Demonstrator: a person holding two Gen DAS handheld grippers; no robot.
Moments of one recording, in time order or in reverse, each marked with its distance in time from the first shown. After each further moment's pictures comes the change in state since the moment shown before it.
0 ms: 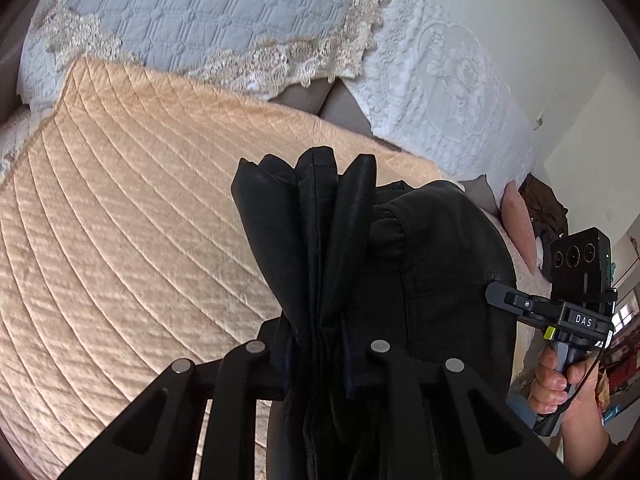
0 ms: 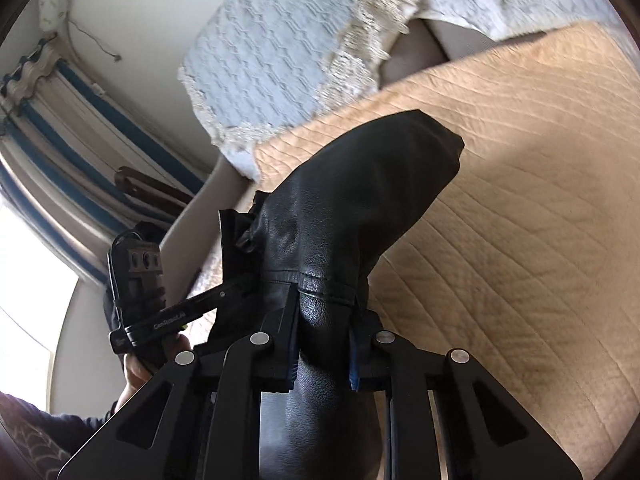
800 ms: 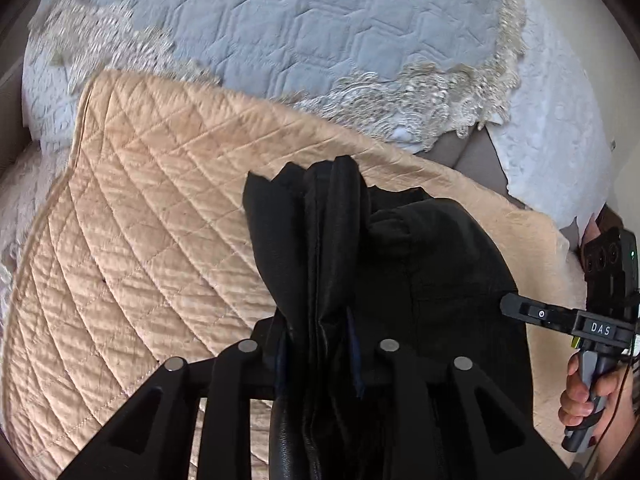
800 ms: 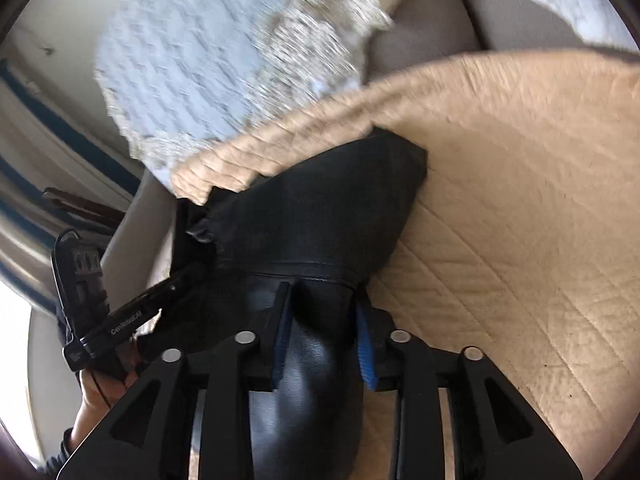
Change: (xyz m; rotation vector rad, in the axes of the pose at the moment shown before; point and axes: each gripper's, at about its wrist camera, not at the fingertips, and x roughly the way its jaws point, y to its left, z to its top) left arm 0.095 0.145 0.122 -0.061 0.008 0.212; right arm 0.177 -0.042 0.137 0.036 0.127 -0.170
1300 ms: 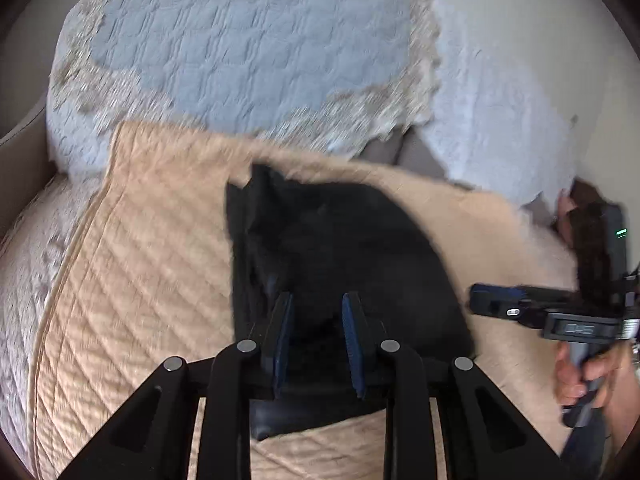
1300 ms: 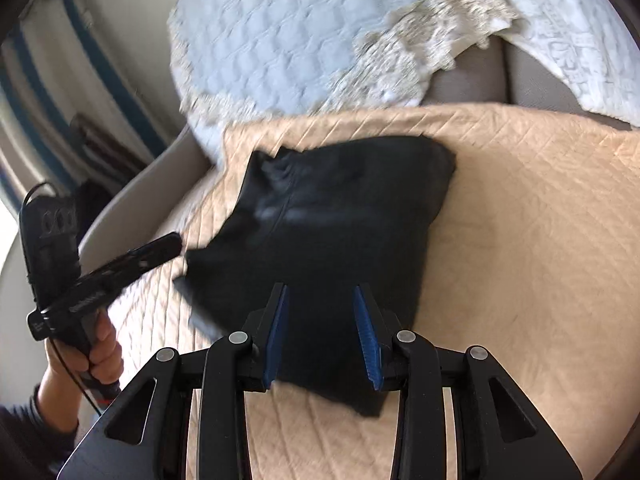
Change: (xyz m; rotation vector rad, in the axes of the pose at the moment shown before) left arm -0.091 -0.035 -0.078 0.136 -0.119 0.012; right arm -0.037 0.065 -0.084 -0.274 -0.027 -0.076
